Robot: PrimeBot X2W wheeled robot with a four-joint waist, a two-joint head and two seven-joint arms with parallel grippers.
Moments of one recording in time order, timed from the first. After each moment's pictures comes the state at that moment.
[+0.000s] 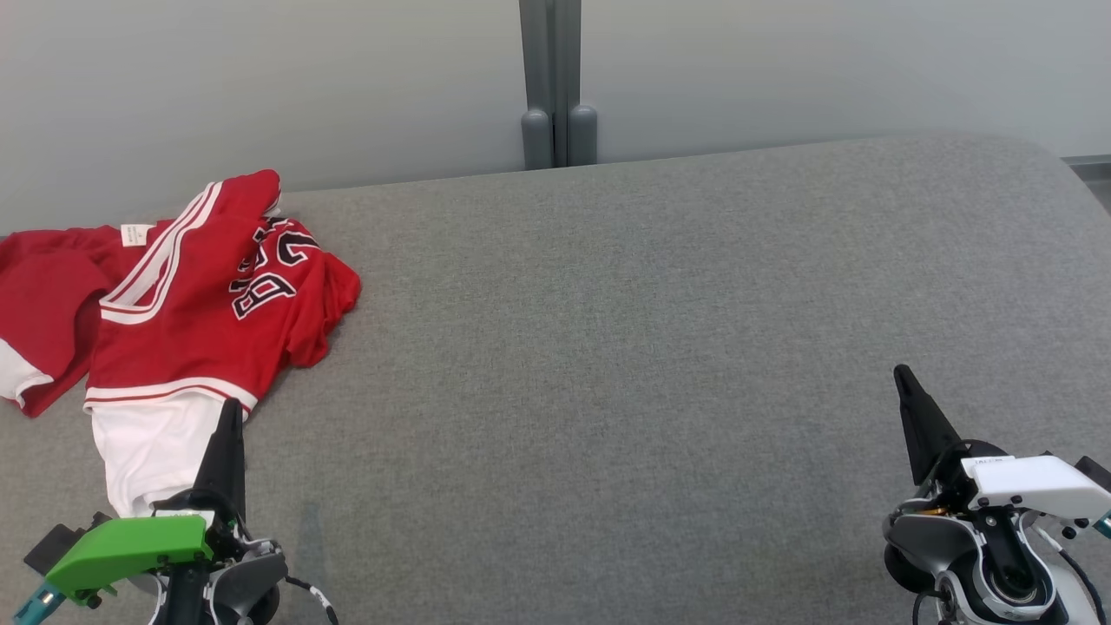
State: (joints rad) left arm -0.10 0.05 0.11 0.25 -1.61 -0.13 0.11; right arm -0.11 -0.05 -0.11 0.24 1.61 0.13 0.11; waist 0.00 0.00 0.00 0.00
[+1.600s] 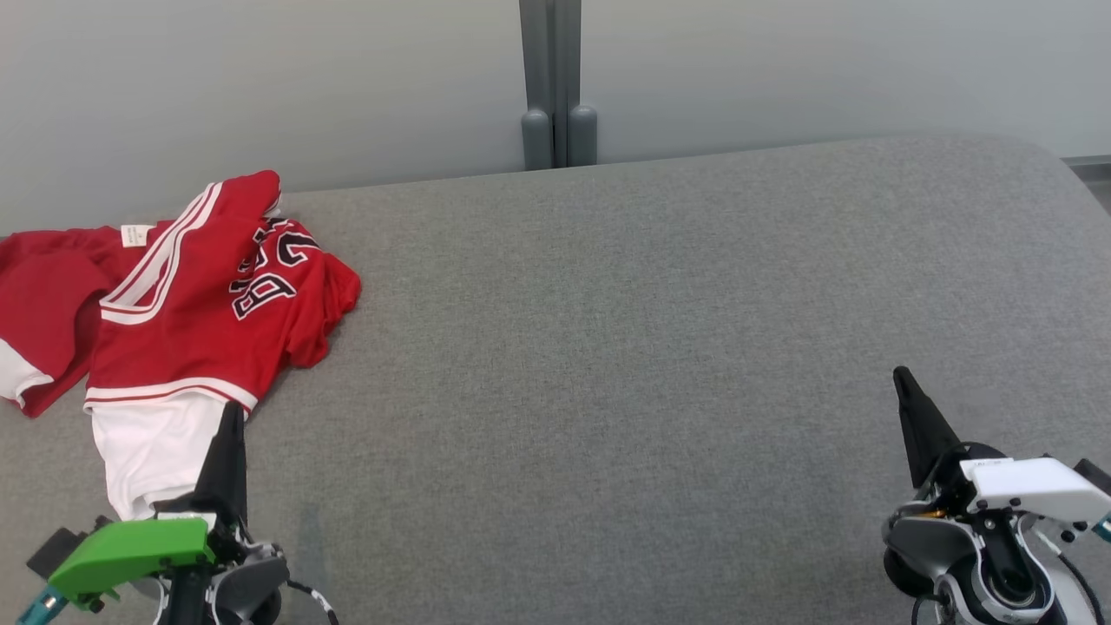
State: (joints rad) left arm -0.10 0.05 0.11 0.25 -1.61 -0.13 0.11; right arm -0.11 -0.05 -0.11 0.25 1.61 0.13 0.11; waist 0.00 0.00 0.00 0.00
